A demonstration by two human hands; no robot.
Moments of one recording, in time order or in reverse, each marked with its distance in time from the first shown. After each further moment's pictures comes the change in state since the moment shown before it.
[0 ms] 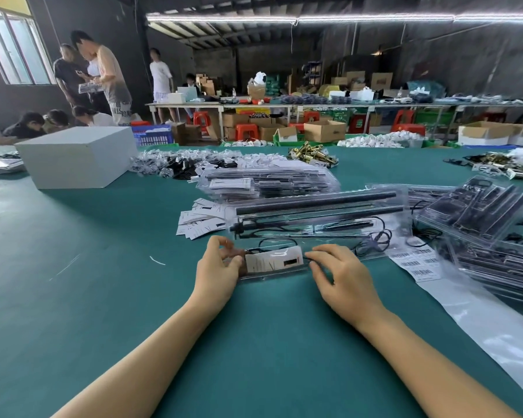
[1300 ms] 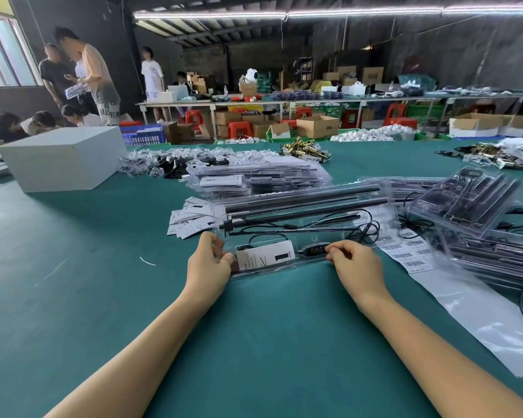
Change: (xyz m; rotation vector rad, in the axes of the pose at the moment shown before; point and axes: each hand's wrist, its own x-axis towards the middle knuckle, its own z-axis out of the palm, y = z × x) left_hand 0.012 -0.007 0.001 0.184 0.054 0.080; right_hand 0.008 0.018 -0.009 0.336 -0.017 0.724
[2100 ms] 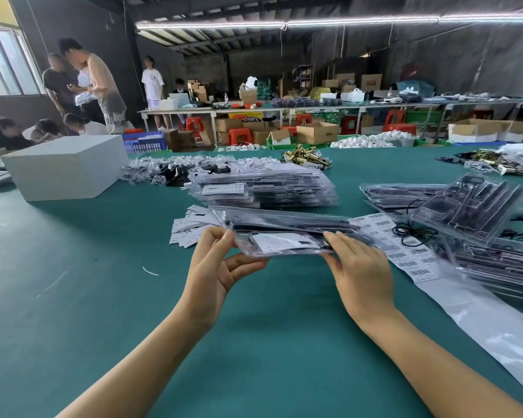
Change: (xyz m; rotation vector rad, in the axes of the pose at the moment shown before) left_hand -0.031 0.053 -0.018 -0.948 -0.325 0.030; right_hand -0.007 -0.006 0.003 -0.596 0.375 -0.688
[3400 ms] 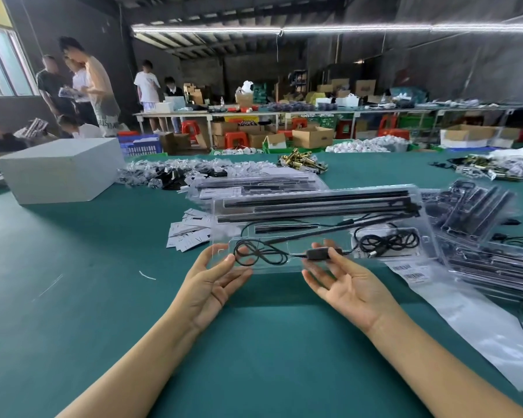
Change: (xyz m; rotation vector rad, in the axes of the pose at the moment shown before) left_hand 0.017 -0.023 -0.034 -0.194 0.118 -0.273; right_hand 0.010 -0.010 -0.014 2.020 -0.384 1.334
